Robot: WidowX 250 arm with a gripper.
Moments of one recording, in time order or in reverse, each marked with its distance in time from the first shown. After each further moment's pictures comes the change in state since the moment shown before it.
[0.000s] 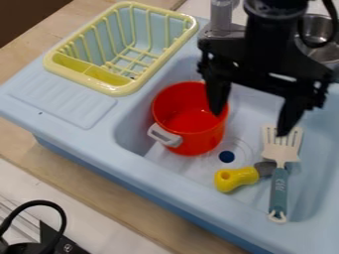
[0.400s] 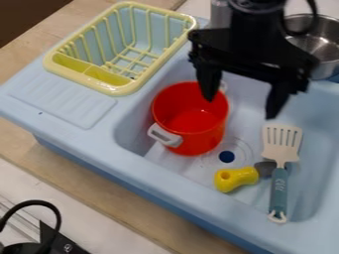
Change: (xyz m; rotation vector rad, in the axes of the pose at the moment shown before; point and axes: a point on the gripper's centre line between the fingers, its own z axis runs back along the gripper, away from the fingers) arm 0.023 0.024 -0.012 -0.003 -0.065 0.042
